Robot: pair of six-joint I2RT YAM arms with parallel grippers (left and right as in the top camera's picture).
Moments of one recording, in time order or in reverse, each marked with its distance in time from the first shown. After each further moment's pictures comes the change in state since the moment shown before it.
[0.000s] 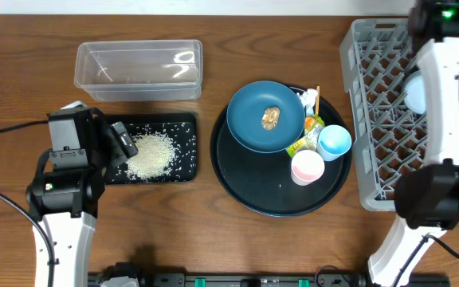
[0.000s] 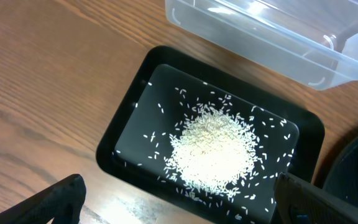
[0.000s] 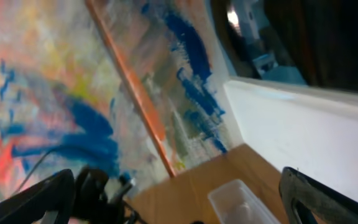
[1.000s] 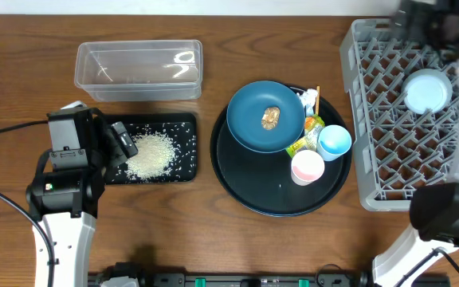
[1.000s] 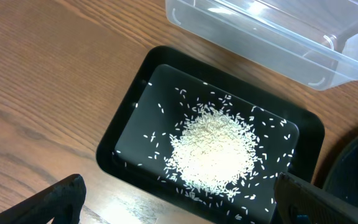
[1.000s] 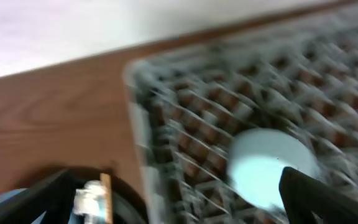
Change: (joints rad) left arm 0.000 0.000 0.000 0.000 0.000 0.000; right arm -0.171 -0.094 -0.006 -1.651 1.237 -1.041
